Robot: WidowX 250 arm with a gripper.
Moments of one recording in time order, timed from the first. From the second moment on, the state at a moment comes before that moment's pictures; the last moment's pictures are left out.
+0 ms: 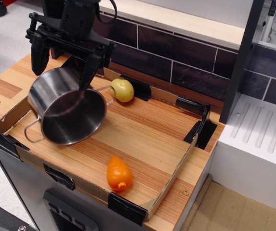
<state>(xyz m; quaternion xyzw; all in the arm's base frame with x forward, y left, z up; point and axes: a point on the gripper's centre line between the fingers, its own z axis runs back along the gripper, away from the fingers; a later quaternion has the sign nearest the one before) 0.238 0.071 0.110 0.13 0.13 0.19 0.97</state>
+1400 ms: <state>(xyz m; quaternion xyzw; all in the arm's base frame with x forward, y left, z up) 0.244 0.096 0.212 -0.19 0.07 0.11 0.97</state>
